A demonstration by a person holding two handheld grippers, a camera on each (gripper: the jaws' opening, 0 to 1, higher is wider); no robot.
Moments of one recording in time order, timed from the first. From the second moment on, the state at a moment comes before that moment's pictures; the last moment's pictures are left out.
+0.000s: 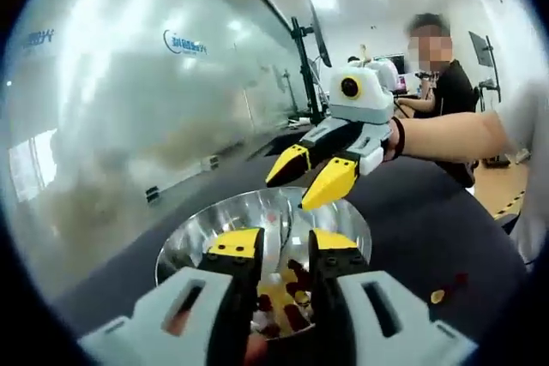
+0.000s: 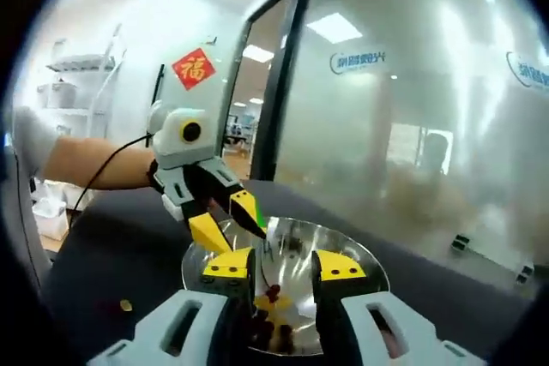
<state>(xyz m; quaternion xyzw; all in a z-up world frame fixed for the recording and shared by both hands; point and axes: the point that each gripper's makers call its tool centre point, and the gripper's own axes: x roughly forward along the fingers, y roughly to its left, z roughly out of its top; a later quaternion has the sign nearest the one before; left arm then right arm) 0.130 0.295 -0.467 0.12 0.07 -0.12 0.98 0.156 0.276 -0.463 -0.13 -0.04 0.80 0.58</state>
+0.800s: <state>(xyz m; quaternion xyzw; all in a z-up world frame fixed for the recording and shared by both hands) -0.023 0.210 -0.578 0.13 0.15 -0.24 0.95 0.083 0.127 -0.582 -0.18 0.02 0.86 0.47</state>
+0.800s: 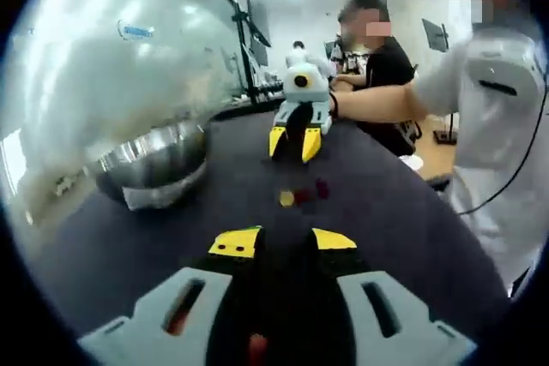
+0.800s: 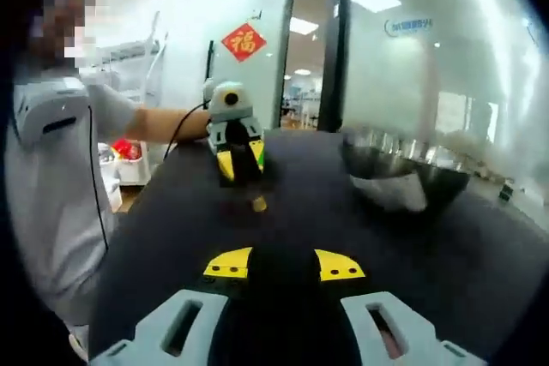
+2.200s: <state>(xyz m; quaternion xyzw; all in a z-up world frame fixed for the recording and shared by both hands) 0.014 0.221 -0.551 0.12 0.10 -0.24 0.96 0.079 0.137 -0.561 -0.15 0.01 0.88 0.44</state>
